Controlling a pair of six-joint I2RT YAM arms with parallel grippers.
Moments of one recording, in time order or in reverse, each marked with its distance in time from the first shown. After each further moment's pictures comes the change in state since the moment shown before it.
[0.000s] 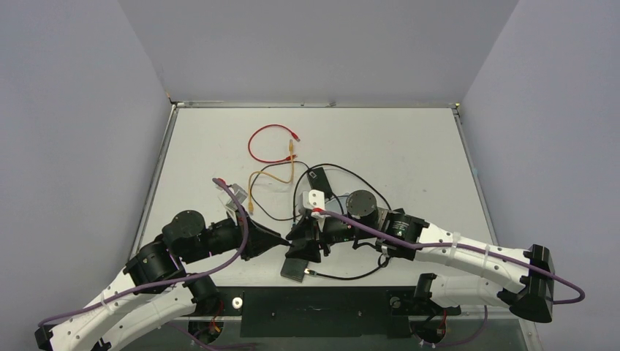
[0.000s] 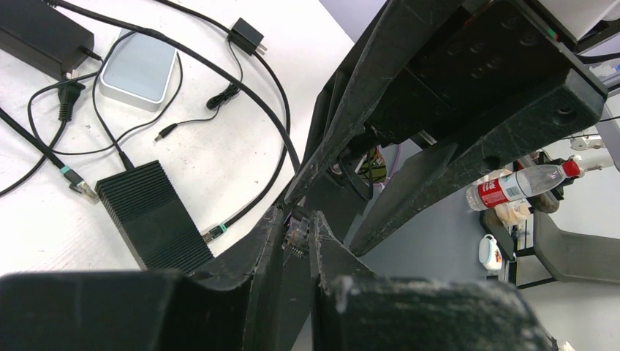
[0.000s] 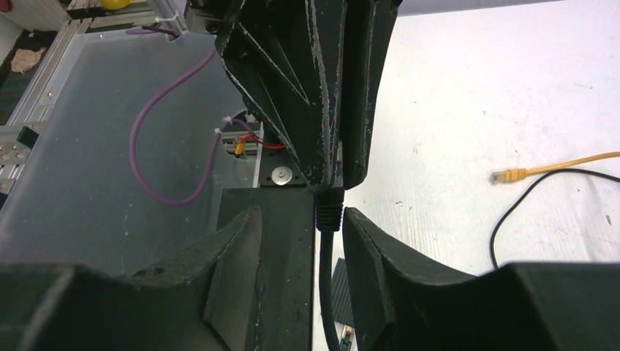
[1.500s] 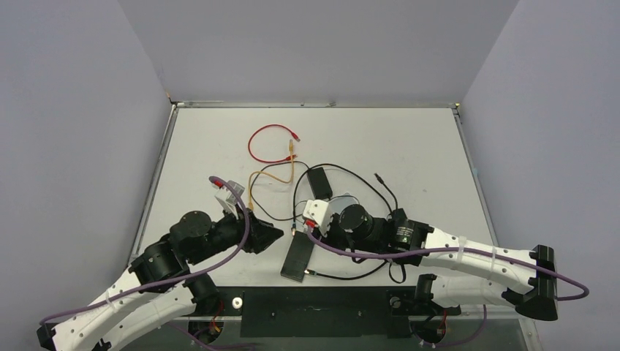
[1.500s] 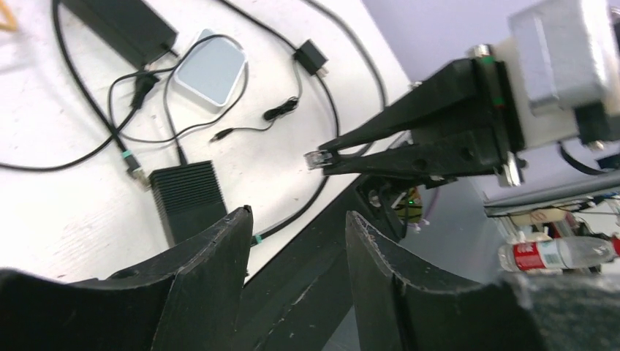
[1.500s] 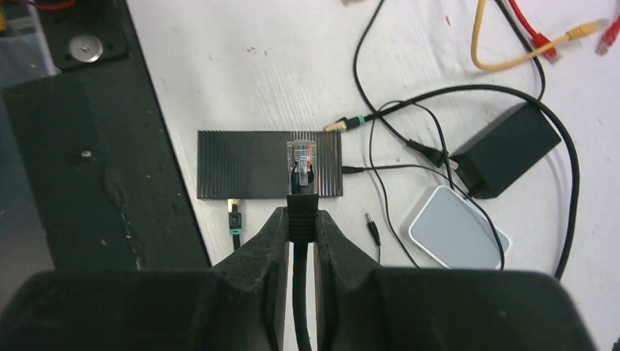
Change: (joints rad) left arm -0.001 -0.013 -0.029 -0.007 -0.169 -0.055; right arm 0.067 -0.041 0.002 -0.363 0.511 -0.151
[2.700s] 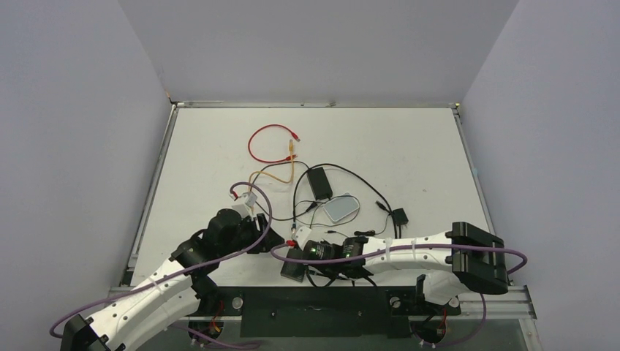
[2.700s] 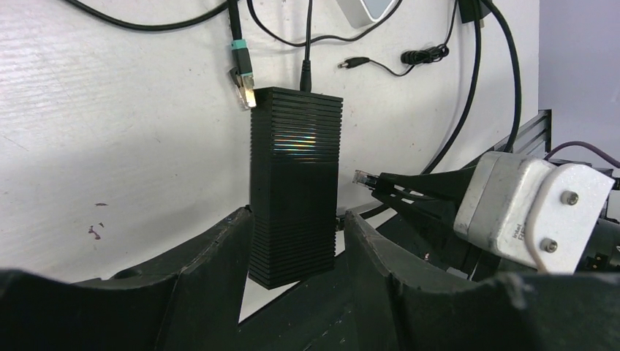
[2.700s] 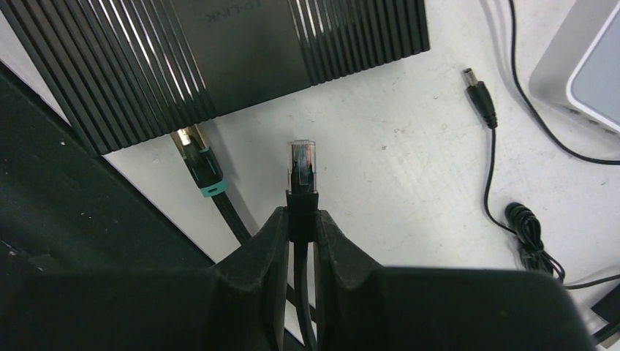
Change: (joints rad) left arm 0.223 0.166 -0.351 0.160 0.093 -0.133; right arm 0.148 0.409 -0.095 -0.093 0.301 0.381
